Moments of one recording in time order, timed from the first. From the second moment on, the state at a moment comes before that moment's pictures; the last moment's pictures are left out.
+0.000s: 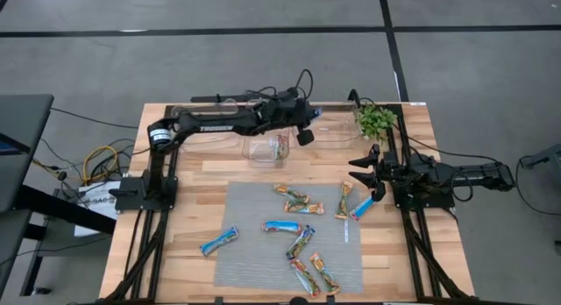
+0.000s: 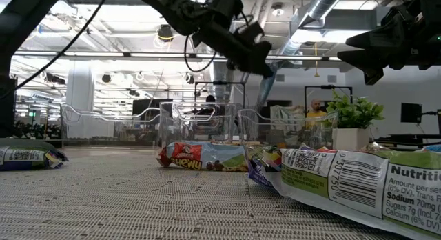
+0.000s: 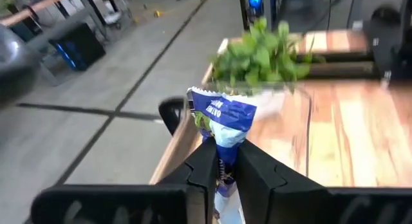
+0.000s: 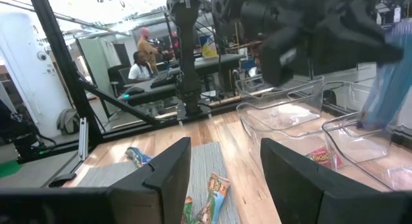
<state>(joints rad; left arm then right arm) 0.34 2.00 1.56 0.10 -0.09 0.25 0.02 0.12 0.01 0.16 0.11 0.18</state>
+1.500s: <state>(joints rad) 0.21 1.67 1.35 -0.15 0.02 0.07 0.02 0.12 0.01 0.16 0.11 0.18</state>
